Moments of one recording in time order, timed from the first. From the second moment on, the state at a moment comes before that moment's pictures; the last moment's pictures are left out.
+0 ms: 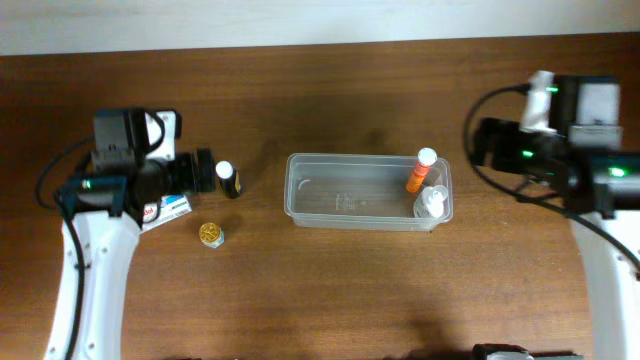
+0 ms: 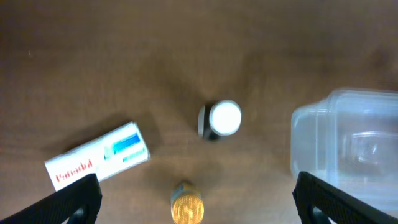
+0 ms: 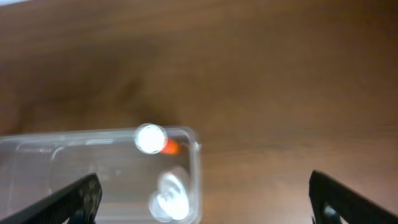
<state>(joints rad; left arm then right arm) 0.05 1.38 1.28 -0.90 0.12 -0.01 -0.07 1.32 1.50 -1.11 -0.02 0.16</state>
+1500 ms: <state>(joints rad) -0.22 1.86 1.77 -1.14 0.00 -0.05 -0.27 1.51 1.49 -1.24 -0.04 0.16</state>
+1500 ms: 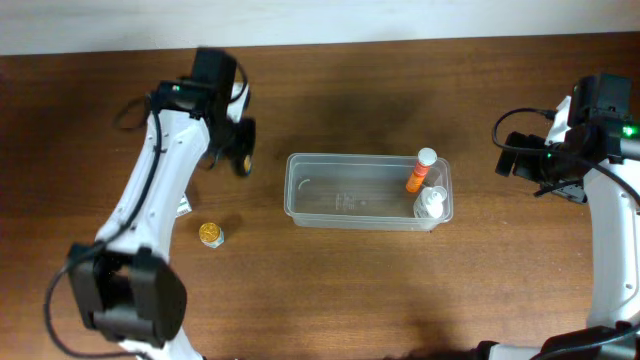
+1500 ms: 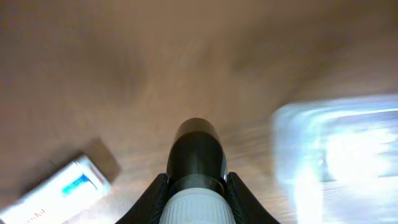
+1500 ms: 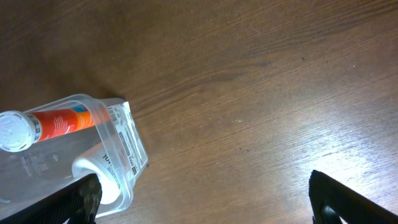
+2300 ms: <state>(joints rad) -0.78 2.16 1.88 -0.89 0.00 -0.21 -0.27 1.51 1.48 -1.24 -0.04 0.16</state>
